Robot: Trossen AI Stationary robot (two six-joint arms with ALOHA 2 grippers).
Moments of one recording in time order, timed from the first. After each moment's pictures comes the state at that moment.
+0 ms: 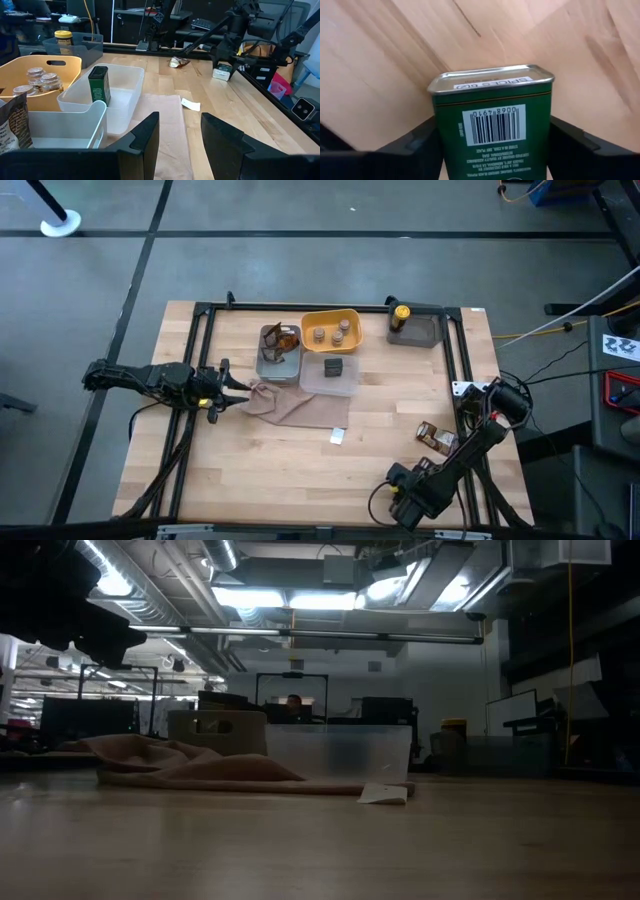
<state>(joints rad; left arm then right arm) -0.15 0.01 0.09 -0.24 -0.12 -0.10 0.88 1.93 1.25 -0.87 -0.02 1.54</state>
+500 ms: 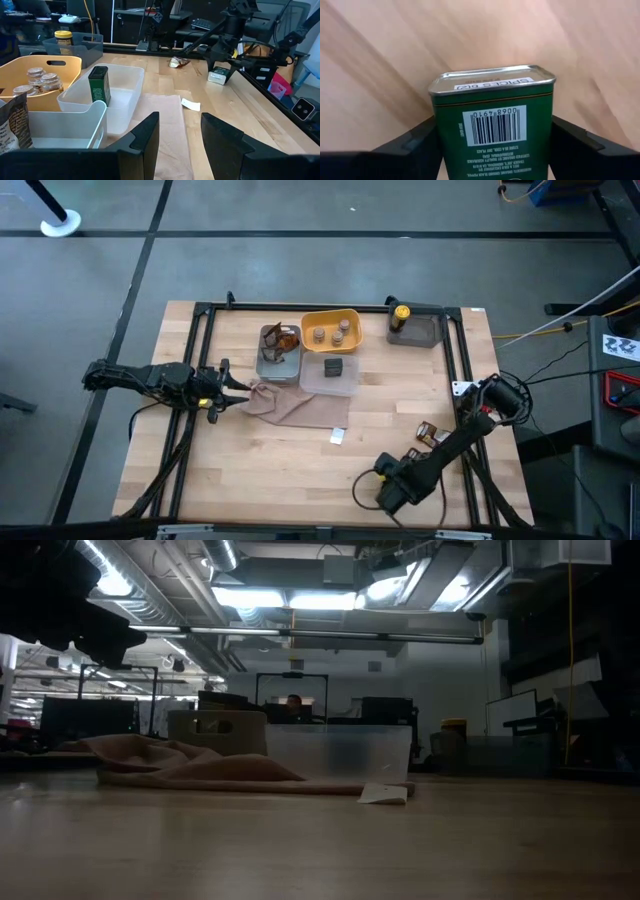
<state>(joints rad) -0.15 0.01 0.09 -0.24 -0.12 -0.10 0.76 1.93 1.25 -0.86 -0.01 1.43</state>
